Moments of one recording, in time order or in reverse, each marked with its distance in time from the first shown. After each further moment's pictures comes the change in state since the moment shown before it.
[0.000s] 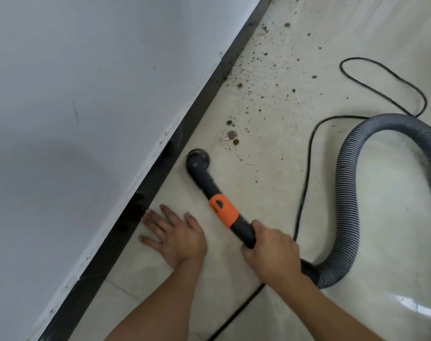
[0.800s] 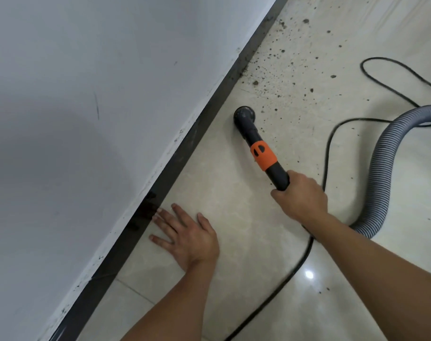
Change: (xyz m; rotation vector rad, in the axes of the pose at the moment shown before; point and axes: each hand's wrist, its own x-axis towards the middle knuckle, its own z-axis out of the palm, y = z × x) left_hand 0.004 -0.004 0.008 -0.007 0.038 0.034; right_hand 0.104 0.020 -0.038 0.106 0.186 0.117
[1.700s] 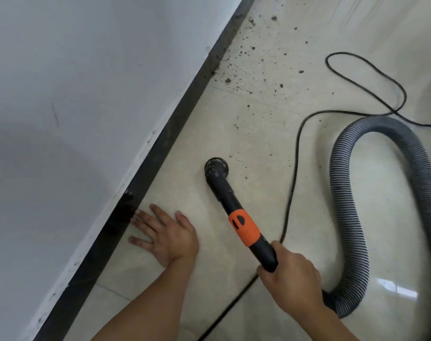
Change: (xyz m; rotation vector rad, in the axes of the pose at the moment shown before) left_hand -0.002 0.001 -0.006 0.005 -0.067 -0.003; right_hand -0.151 0.032 0.005 -0.087 -0.173 0.066
